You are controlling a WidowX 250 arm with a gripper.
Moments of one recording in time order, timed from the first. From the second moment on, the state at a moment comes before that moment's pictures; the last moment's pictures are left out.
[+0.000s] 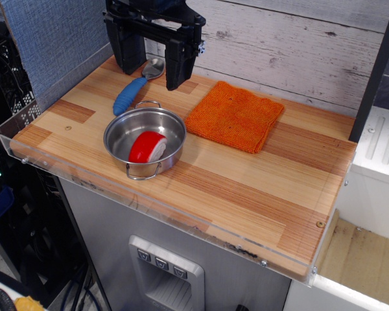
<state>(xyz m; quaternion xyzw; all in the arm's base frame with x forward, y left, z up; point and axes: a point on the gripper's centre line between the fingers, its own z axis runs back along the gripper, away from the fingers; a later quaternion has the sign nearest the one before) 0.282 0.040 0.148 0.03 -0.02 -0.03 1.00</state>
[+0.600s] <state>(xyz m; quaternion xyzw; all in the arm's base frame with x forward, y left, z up) 0.292 0.089 0.129 0.02 -0.01 0.01 1.00</state>
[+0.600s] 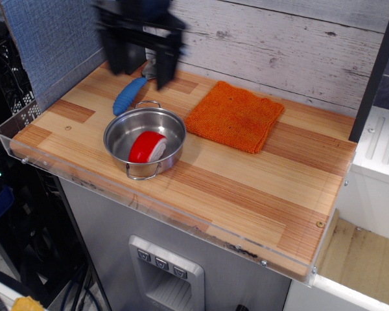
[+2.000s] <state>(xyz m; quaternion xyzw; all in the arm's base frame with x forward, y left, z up) 0.375 0.182 0.044 0.04 -0.02 0.12 0.99</state>
